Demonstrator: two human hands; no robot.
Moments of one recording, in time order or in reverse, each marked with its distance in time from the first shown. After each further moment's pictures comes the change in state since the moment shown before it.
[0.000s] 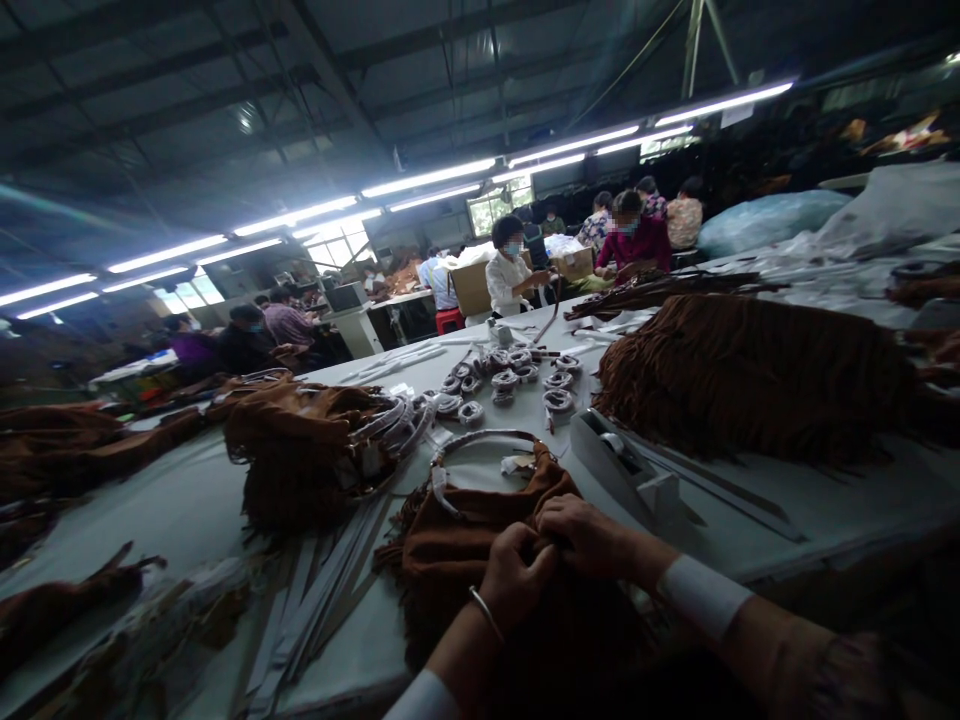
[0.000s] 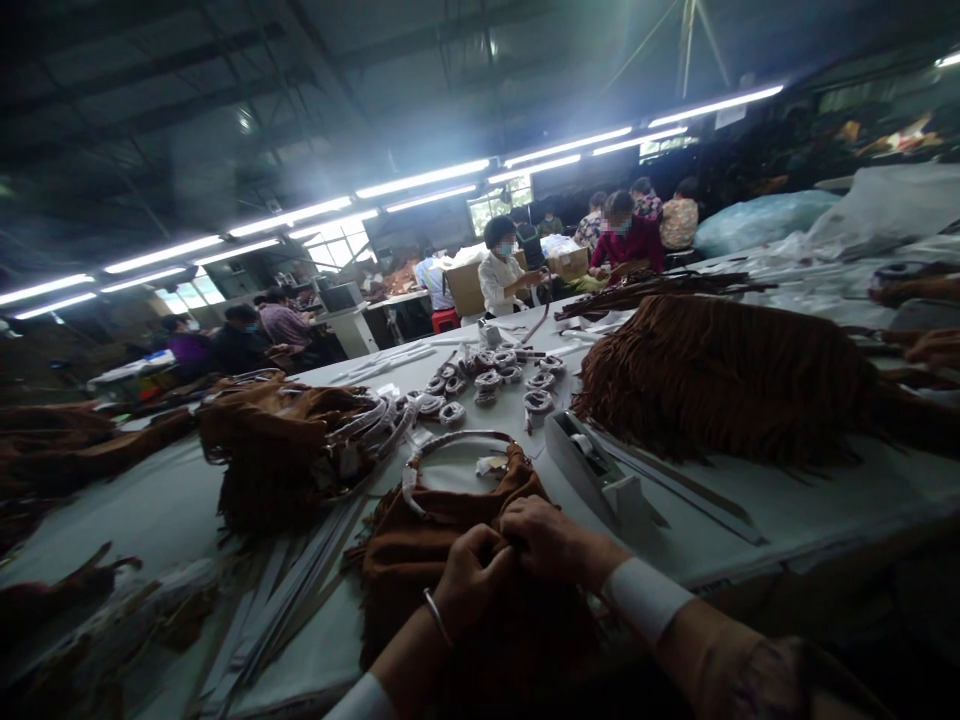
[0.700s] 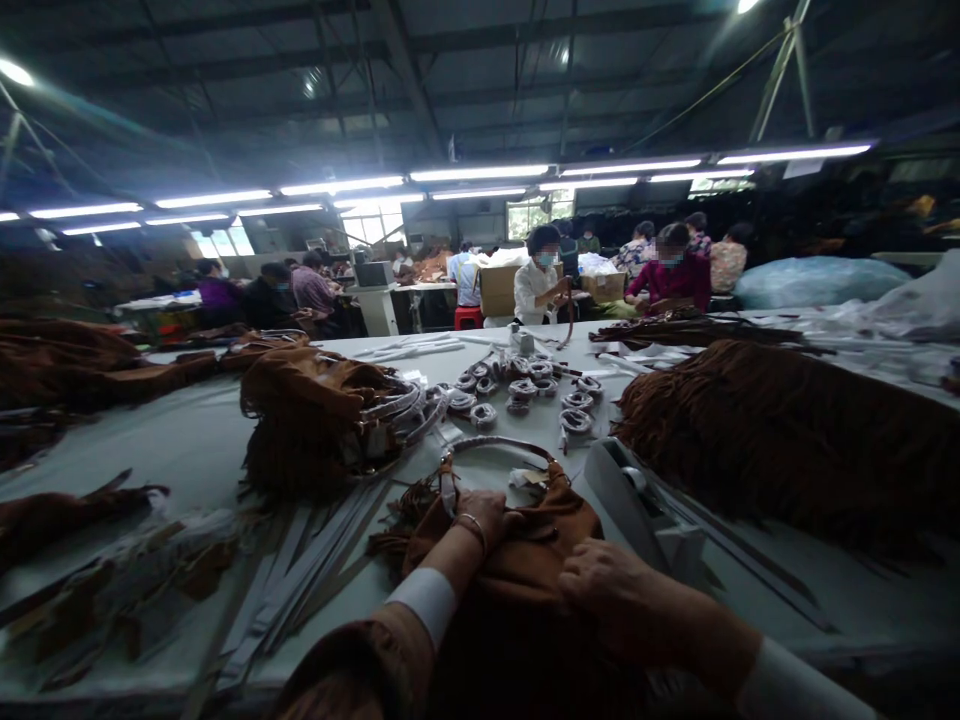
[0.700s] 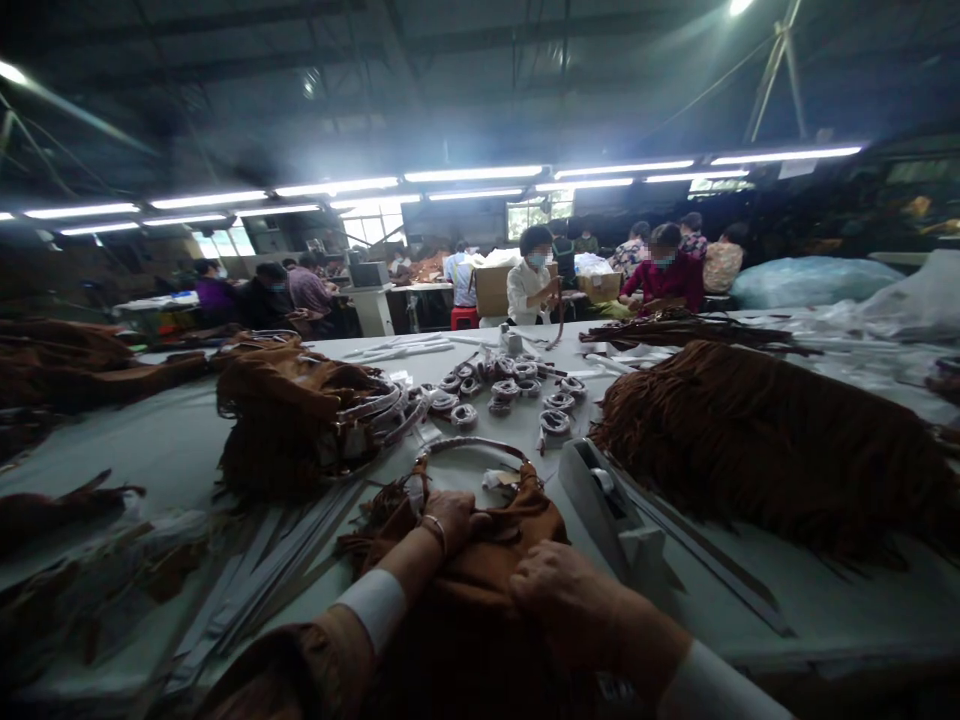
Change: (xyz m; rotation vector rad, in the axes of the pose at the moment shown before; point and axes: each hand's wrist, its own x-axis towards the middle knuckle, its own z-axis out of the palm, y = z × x) left_hand 0.090 -0.033 -0.053 0.939 -0.243 -0.179; right_hand -0.004 -0.038 -0.026 -0.365 -0.372 -0.086
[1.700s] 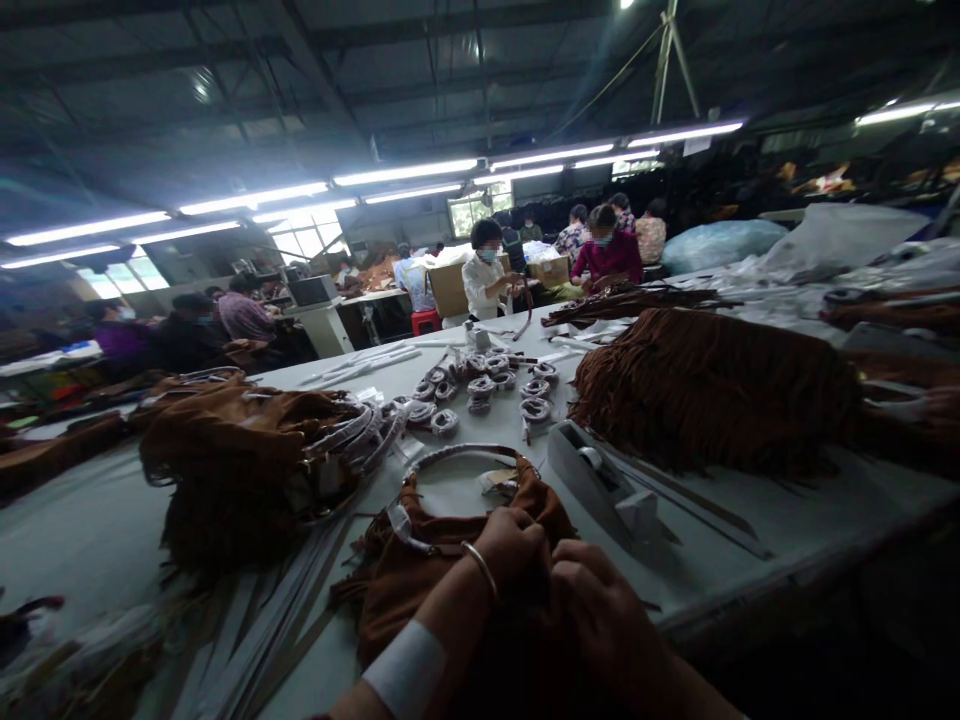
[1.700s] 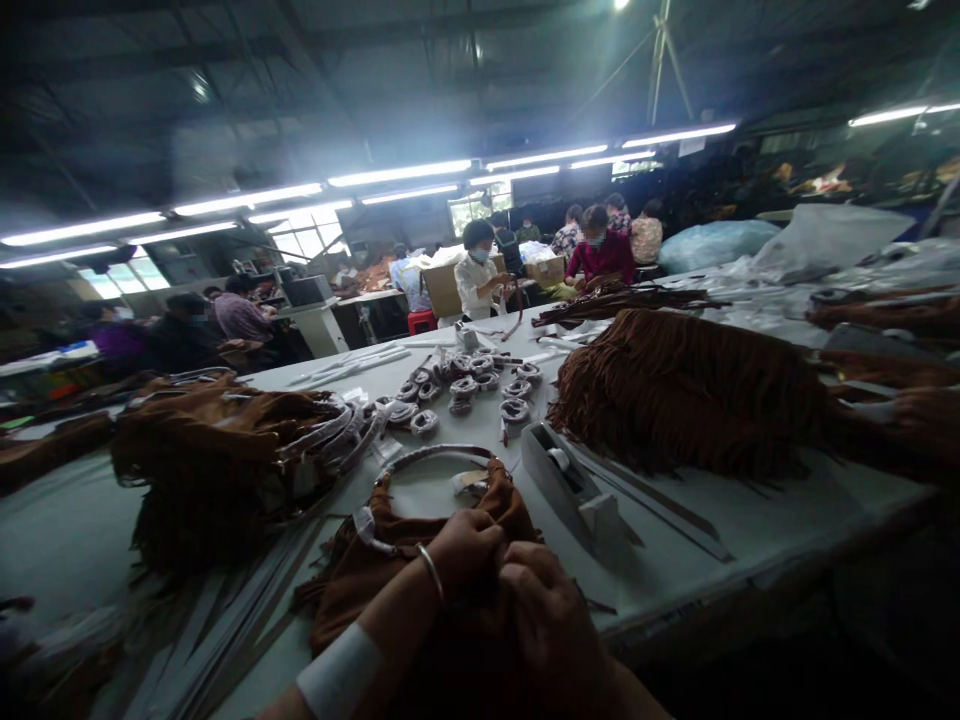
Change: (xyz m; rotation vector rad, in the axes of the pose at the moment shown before) left_hand -0.004 0.087 0.004 -0.964 -0.157 -0.033; right_hand -0.024 -0.026 0.055 0.289 0.896 0.360
